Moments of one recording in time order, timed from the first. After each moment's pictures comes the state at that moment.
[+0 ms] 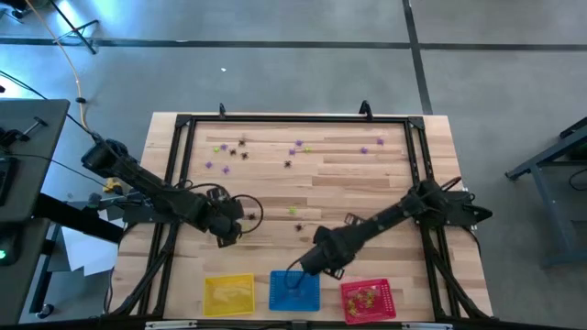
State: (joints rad) left arm -0.45 1.37 0.80 -0.85 -0.35 -0.69; right arm 0.46 2.10 1.88 -1.57 0.06 0.91
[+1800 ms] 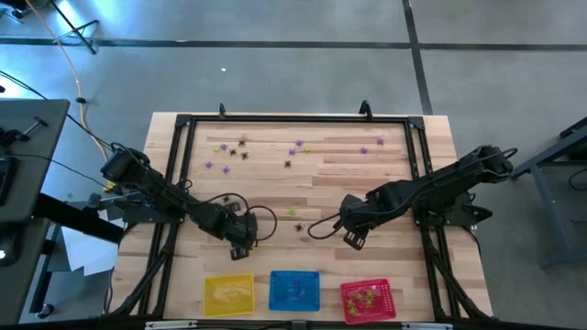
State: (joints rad) left arm -0.42 1.64 0.74 -0.51 -0.20 -0.67; right arm 0.32 1.46 1.11 -0.95 0.02 0.86
